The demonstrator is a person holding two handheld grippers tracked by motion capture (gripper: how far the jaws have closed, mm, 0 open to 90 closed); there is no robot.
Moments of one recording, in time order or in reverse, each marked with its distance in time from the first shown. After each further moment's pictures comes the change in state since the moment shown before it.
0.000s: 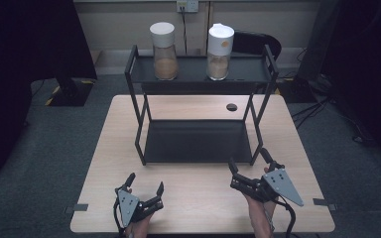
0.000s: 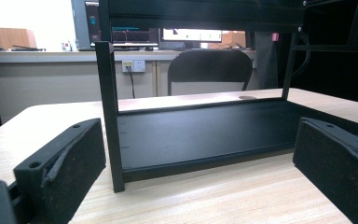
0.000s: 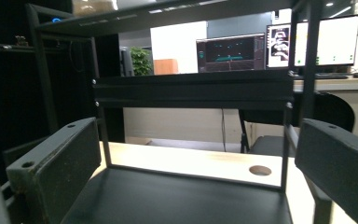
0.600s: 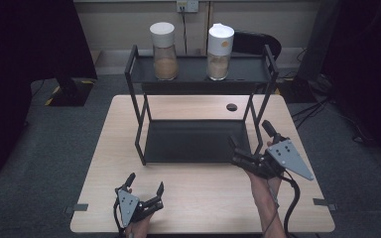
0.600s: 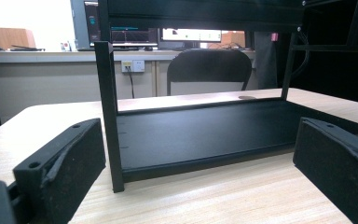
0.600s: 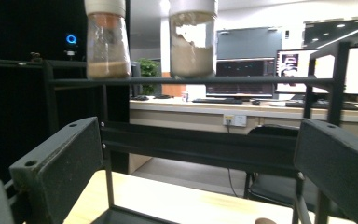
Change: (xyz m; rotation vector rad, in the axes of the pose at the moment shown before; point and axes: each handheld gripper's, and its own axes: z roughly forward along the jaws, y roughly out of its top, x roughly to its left) left arm 0.000 0.000 0.000 0.000 -0.002 0.000; right arm 0.000 0.066 0.031 -0.060 0.034 -0.034
